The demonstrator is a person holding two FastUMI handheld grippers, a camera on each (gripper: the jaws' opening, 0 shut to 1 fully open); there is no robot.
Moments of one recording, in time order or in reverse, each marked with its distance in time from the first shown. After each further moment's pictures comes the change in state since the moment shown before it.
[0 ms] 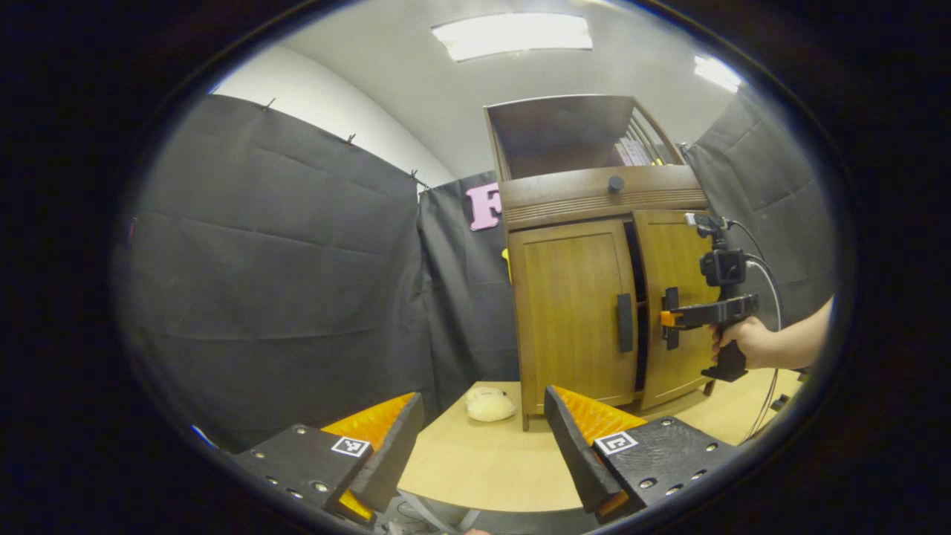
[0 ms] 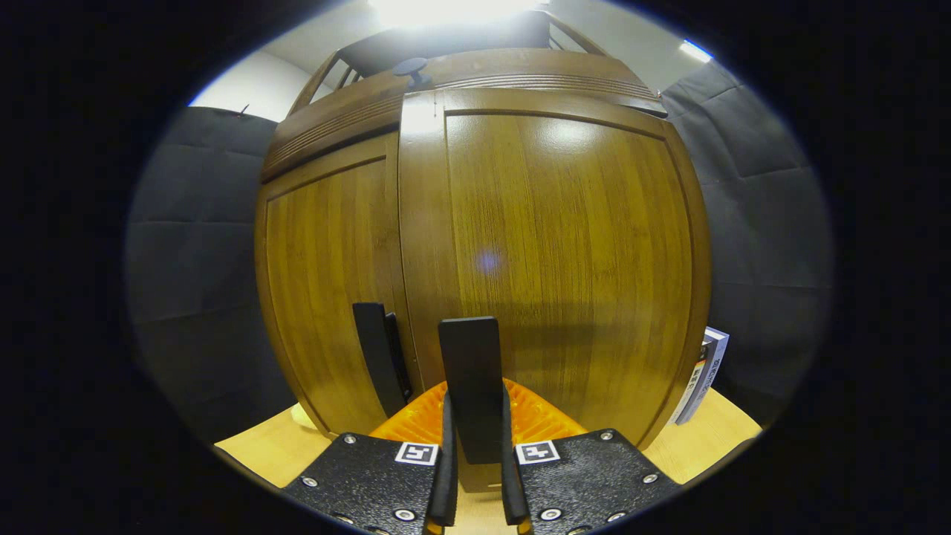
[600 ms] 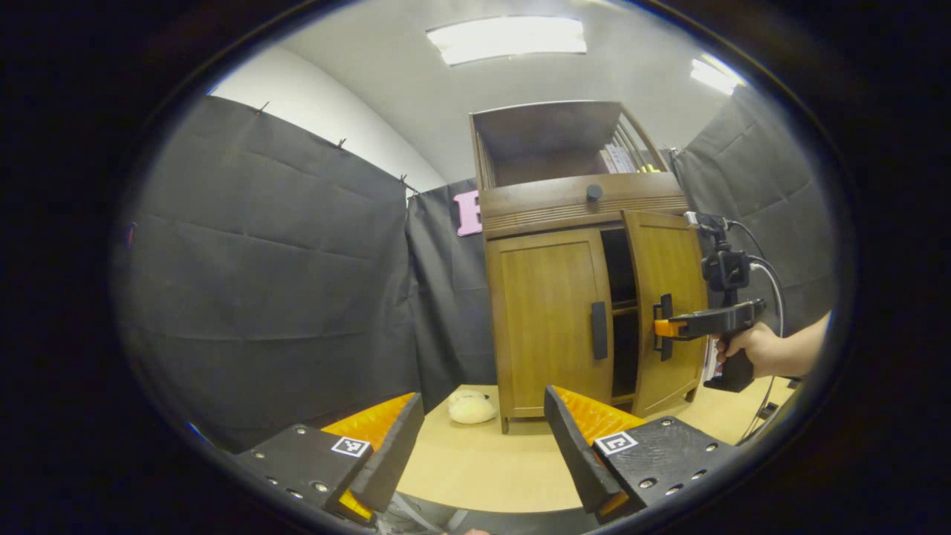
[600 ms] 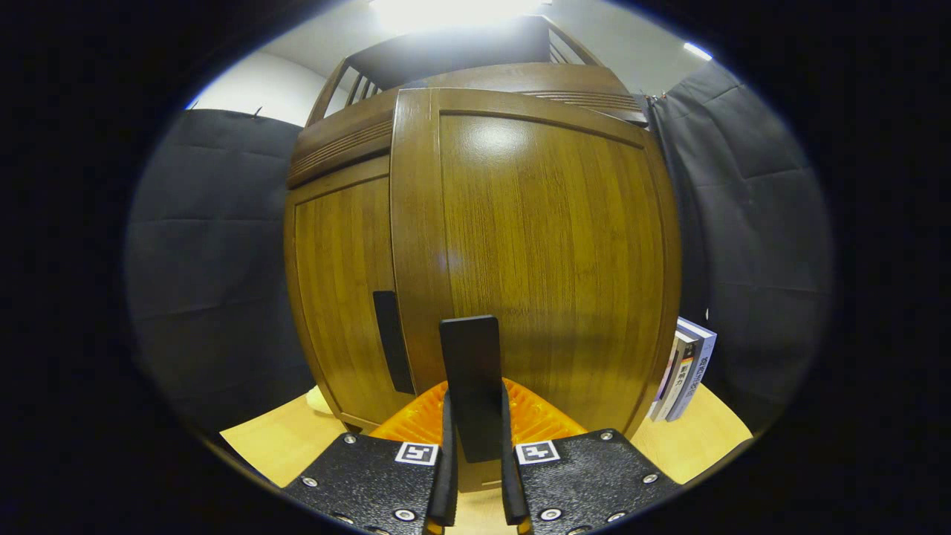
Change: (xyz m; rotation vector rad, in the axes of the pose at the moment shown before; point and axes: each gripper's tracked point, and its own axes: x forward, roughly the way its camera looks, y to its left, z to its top) left arm -0.016 -0.043 0.015 -0.011 -0.013 -0.040; right arm -0.035 -0.009 -0.008 -0.022 0.010 0.052
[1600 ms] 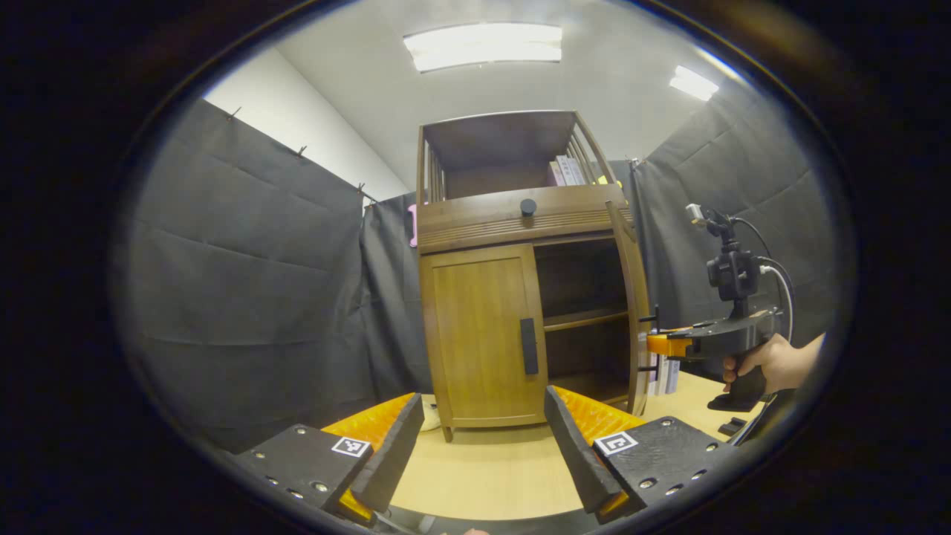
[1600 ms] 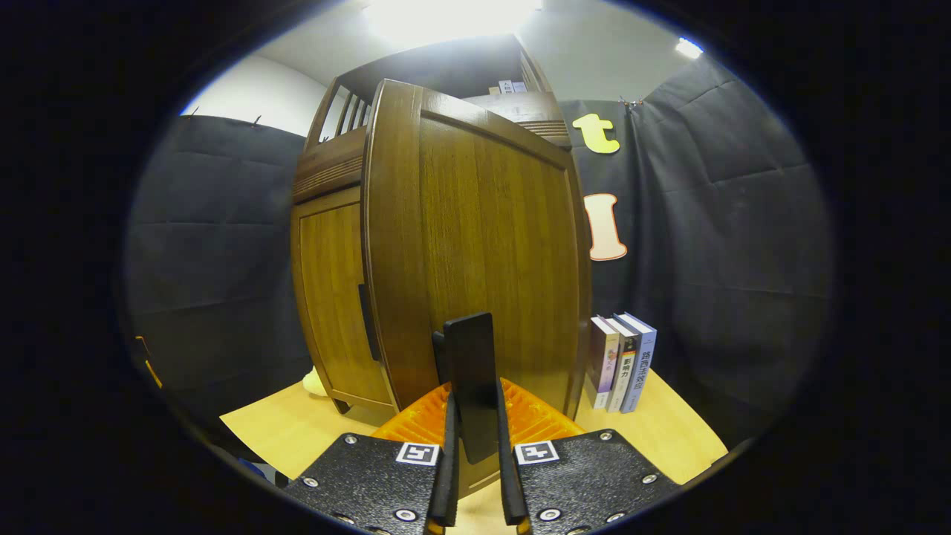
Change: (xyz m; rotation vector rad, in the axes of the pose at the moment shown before) left arm -0.012 -0.063 0.029 0.001 -0.039 -0.174; right arm -0.053 -0.038 0.002 0.002 -0.023 -0.037
